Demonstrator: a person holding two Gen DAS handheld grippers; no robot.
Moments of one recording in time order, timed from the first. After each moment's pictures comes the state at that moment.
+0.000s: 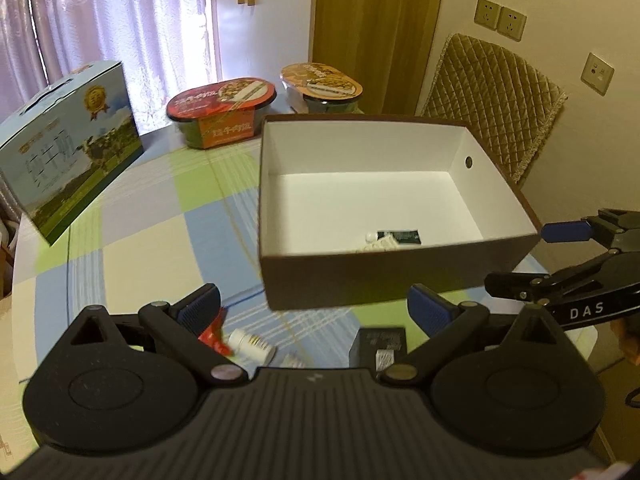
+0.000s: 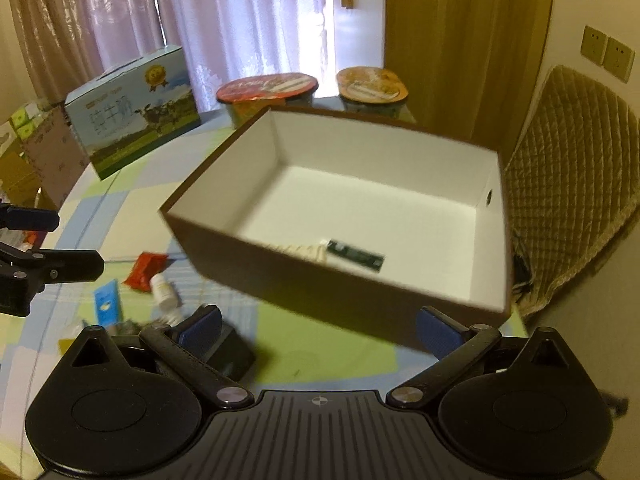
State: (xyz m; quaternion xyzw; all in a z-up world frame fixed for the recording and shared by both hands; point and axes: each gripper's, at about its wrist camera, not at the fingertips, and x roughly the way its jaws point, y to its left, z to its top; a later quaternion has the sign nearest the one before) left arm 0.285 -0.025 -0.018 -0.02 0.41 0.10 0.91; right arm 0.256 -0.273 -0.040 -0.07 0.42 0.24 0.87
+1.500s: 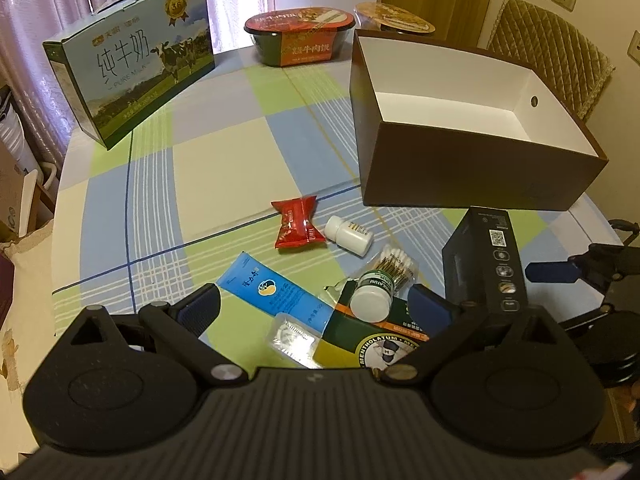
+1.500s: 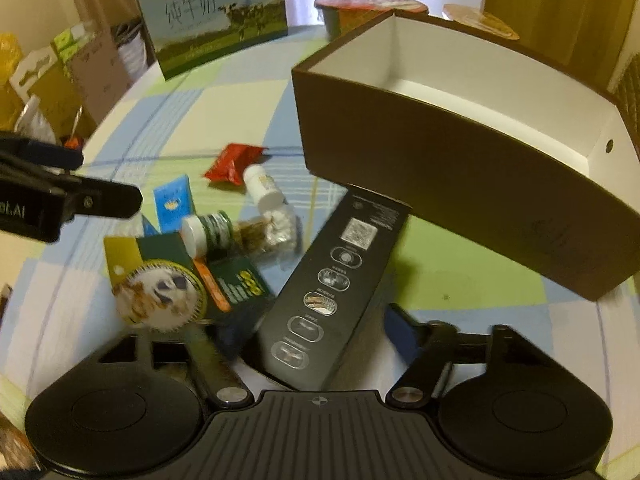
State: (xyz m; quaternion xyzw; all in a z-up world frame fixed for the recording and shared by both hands) left arm 0.209 0.039 -0.069 -0.04 0.46 0.16 0.87; right arm 0.209 -0.191 -0.123 -0.14 0.47 0.29 0.82
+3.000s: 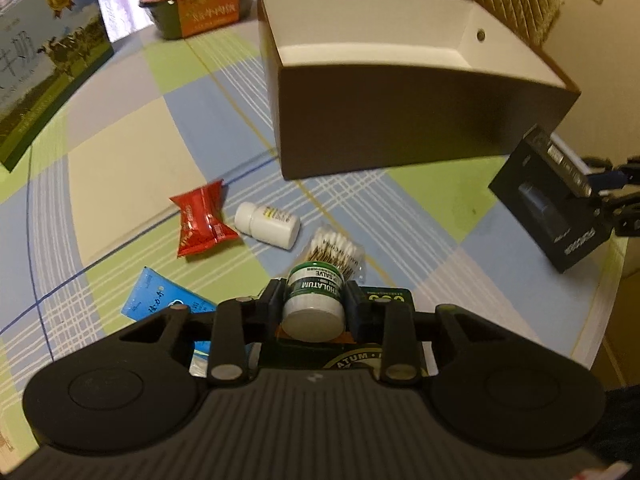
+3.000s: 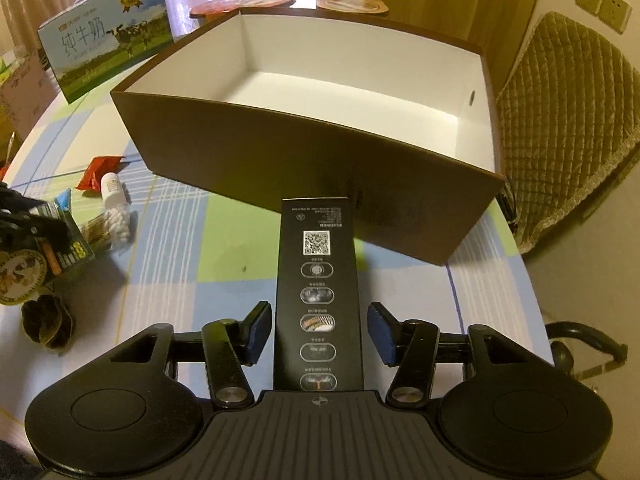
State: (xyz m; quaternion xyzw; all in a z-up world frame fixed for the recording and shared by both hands) left arm 0.260 0.020 -0.123 -0.01 0.50 0.06 0.86; right arm 0.256 -0.310 -0.111 -0.12 0.48 0.21 0.84
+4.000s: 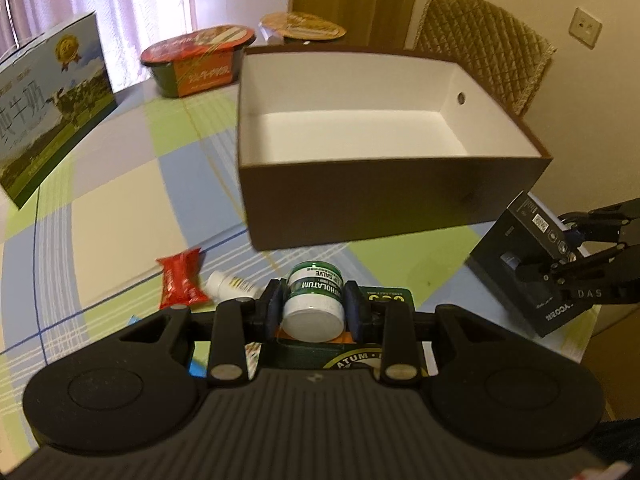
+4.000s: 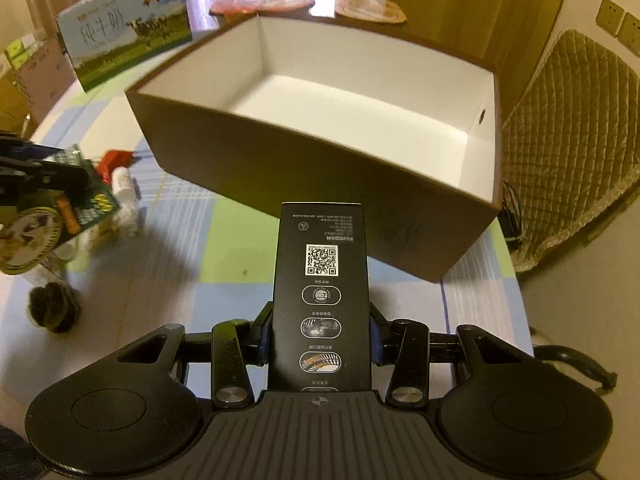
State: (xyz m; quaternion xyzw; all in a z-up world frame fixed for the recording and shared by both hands) left arm 0.276 -0.021 -0.082 -0.02 0.44 0.07 0.89; right arm 0.257 -0.318 -0.087 -0.14 0.47 0.24 0.84
